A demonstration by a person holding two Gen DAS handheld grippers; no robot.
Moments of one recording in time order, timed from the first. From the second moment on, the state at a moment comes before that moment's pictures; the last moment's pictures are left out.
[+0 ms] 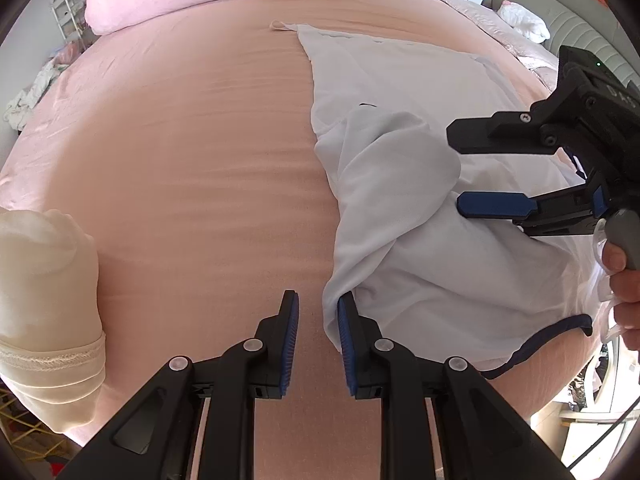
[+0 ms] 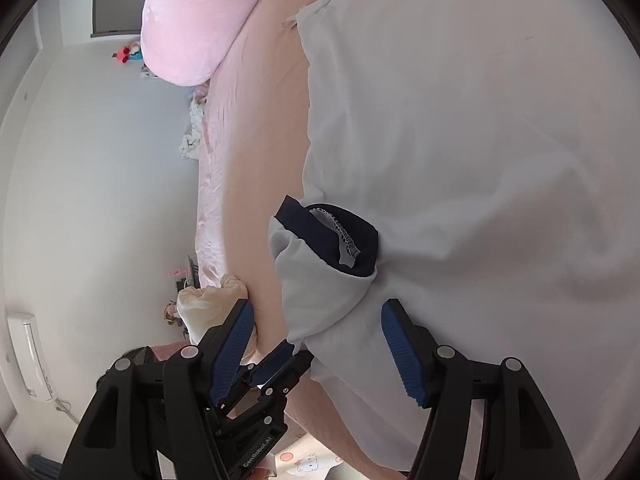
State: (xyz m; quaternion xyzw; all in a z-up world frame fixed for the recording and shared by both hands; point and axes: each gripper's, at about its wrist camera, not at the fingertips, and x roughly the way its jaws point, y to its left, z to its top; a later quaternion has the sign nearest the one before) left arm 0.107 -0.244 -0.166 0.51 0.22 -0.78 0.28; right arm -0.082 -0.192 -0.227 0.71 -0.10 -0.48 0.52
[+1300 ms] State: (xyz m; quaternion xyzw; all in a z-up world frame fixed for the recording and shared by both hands) left arm 0.037 -0.251 -0.152 0.54 0.16 -0.80 0.21; right arm -0.072 -0.232 -0.197 0.69 -0.11 -0.42 0.58
